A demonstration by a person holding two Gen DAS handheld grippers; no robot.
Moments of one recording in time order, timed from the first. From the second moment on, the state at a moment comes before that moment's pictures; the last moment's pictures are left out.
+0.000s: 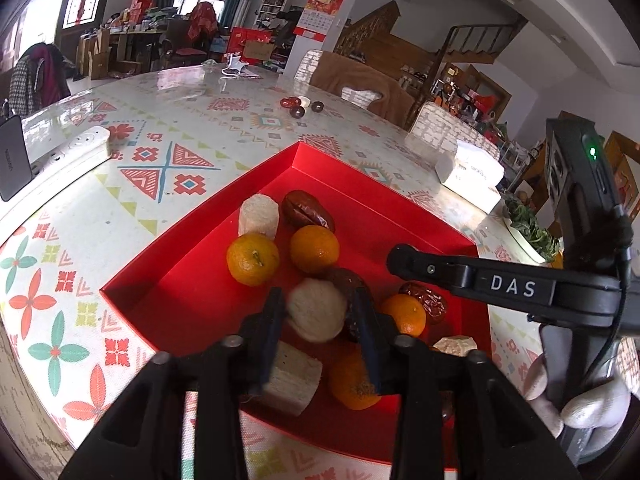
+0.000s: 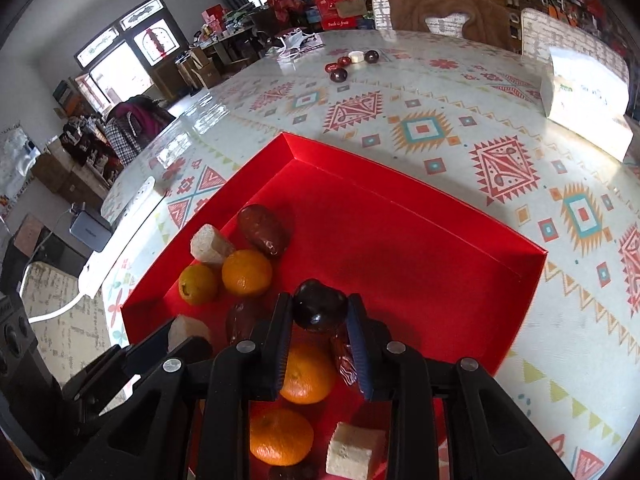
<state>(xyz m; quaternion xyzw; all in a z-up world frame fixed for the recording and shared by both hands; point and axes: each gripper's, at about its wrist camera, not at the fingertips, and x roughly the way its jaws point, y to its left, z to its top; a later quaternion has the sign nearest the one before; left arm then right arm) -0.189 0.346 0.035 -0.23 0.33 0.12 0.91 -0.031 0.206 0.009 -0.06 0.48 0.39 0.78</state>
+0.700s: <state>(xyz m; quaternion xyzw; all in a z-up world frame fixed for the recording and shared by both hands) -0.192 0.305 0.064 -0.18 0.31 0.16 0.92 -0.052 0.113 0.046 -0.01 0.40 0.36 0.84</state>
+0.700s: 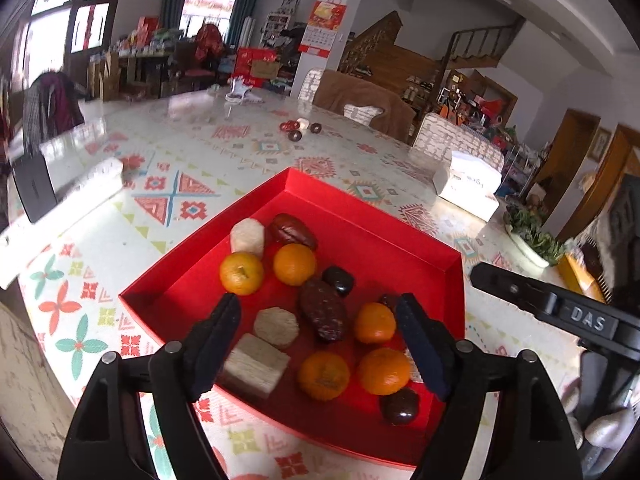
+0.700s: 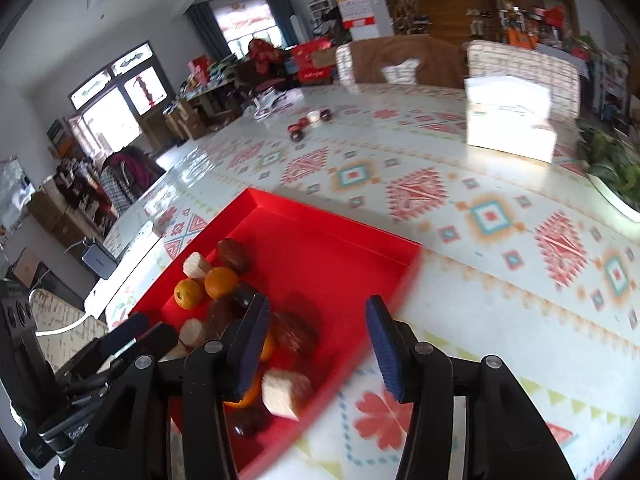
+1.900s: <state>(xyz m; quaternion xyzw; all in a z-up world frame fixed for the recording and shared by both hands) -0.181 0.130 0.089 0.04 0.30 0.18 0.94 -0.106 -0.055 0.025 0.07 0.36 0.26 0.89</state>
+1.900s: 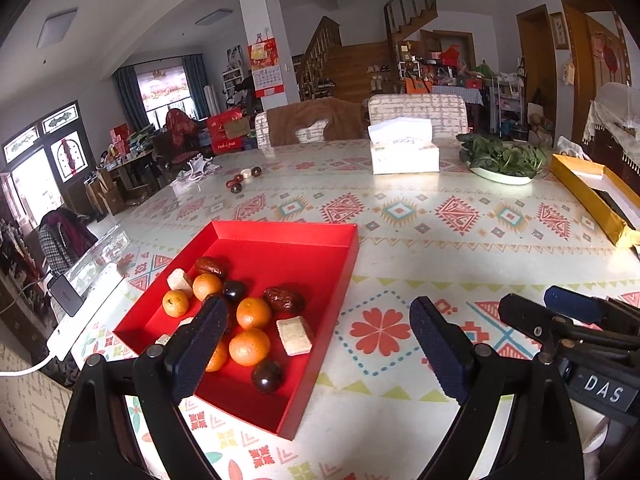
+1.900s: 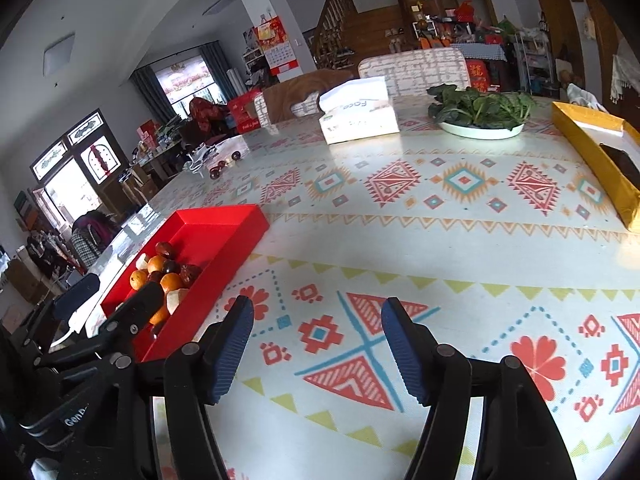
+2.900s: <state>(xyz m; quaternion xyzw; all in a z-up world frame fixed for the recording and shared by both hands) -0.252 0.124 0.158 -0.01 0.15 0.26 0.96 -0.182 -0.047 0.058 -0.02 0.25 0.30 0.92</state>
